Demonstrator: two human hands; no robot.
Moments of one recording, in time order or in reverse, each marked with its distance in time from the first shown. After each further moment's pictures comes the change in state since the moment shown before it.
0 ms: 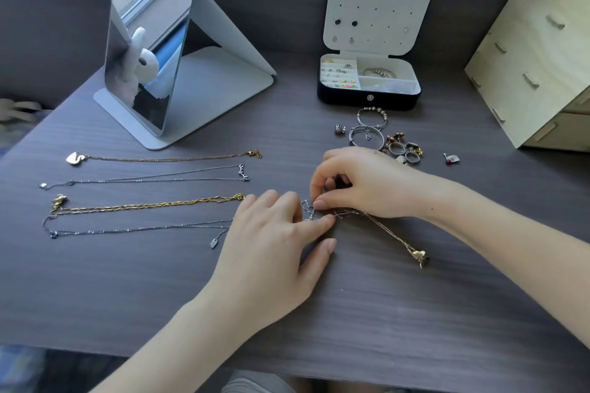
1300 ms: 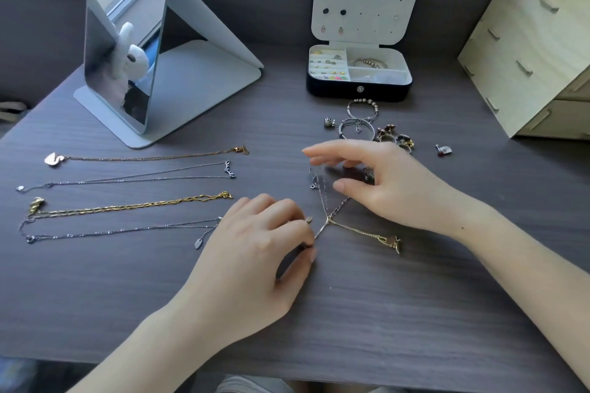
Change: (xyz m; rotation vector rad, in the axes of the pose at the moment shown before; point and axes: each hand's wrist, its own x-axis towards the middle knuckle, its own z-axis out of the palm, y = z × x) left_hand -0.004 -0.002 -0.008 -0.138 -0.046 0.114; right_hand -0.030 0.016 0.006 0.273 0.242 -0.024
